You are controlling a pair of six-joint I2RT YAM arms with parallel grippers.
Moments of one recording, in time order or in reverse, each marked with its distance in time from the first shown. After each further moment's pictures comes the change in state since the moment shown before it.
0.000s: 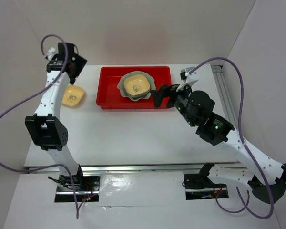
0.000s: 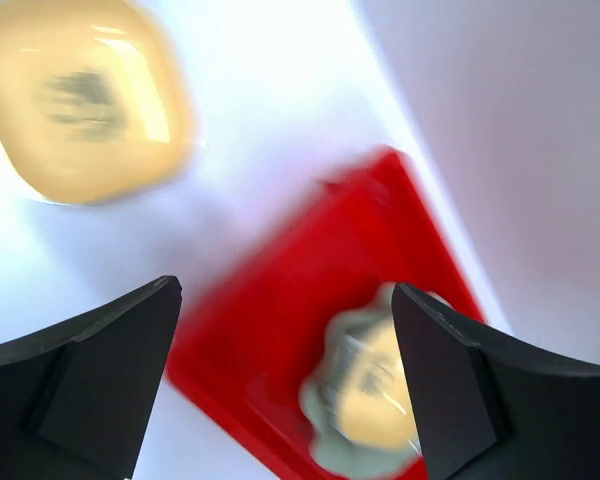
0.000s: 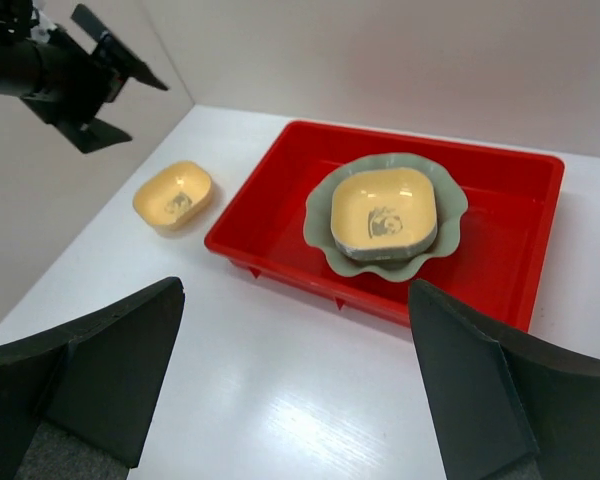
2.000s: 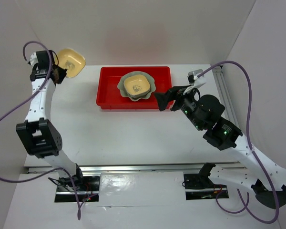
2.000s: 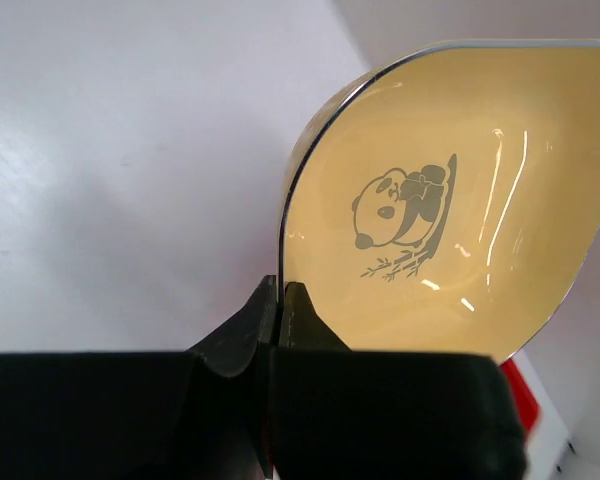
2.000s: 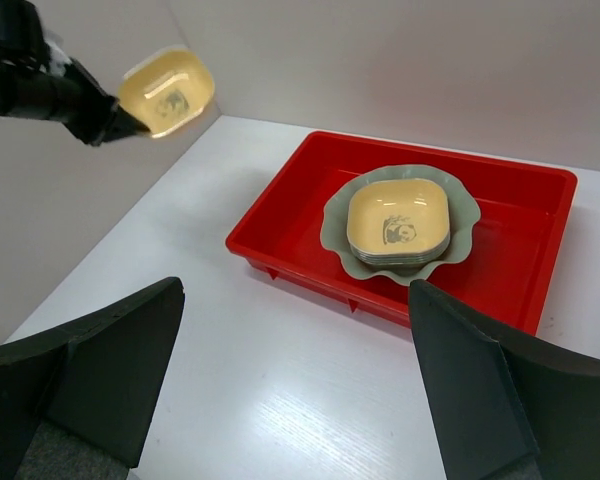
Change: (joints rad) left arm 0.273 -0.032 -0.221 0.162 0.143 0.159; right arm 0.000 -0.078 -0.024 -0.022 -0.051 -0.003
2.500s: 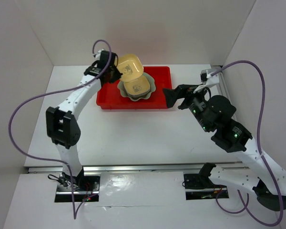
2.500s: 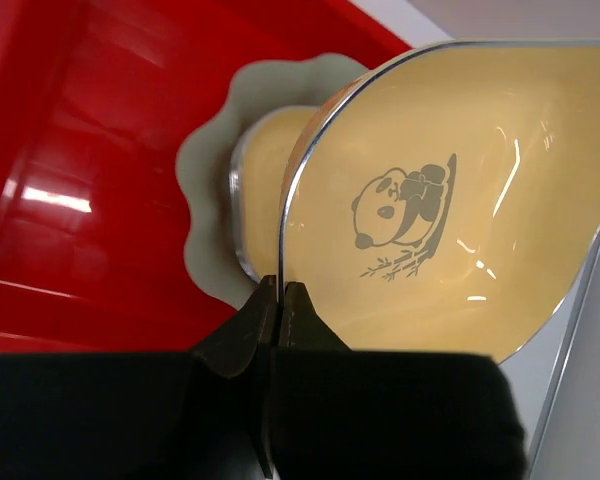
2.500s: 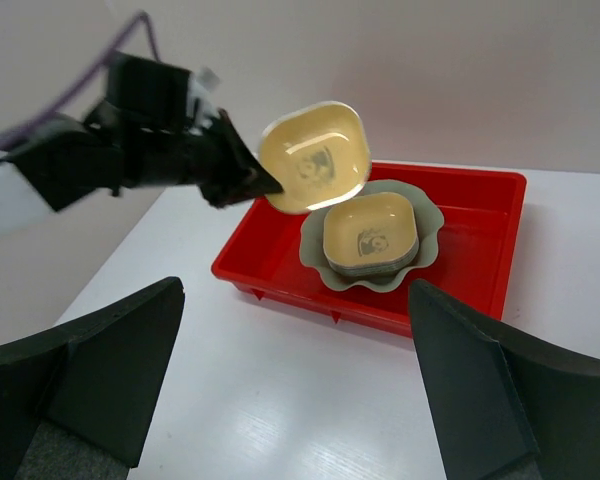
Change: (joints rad) left arm -0.563 0.087 0.115 0.048 -0.048 0.011; right arm 0.000 -0.038 0.063 -0.083 0.097 0.027
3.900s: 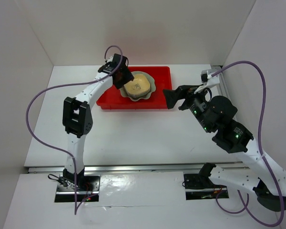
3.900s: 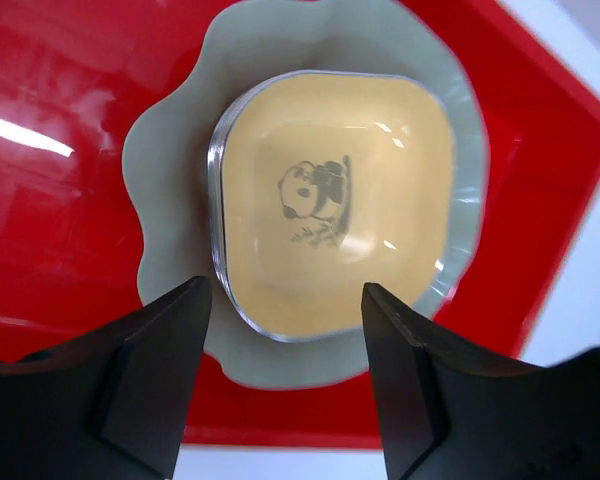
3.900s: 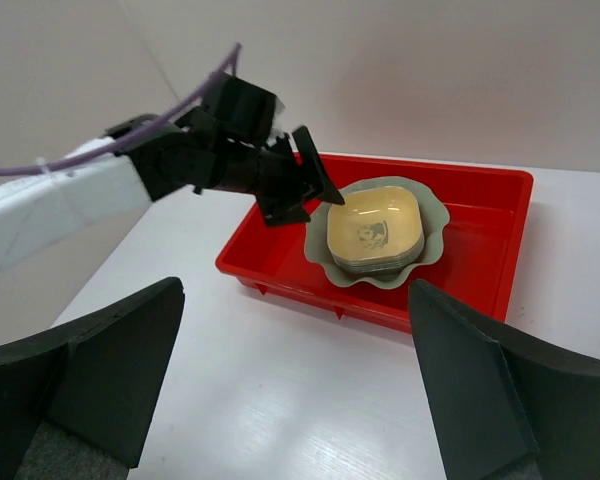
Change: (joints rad) left arm -0.052 0.333 0.226 -0.083 0.046 -0.079; right arm 0.000 -0.016 0.008 -0.015 -0.010 0.002
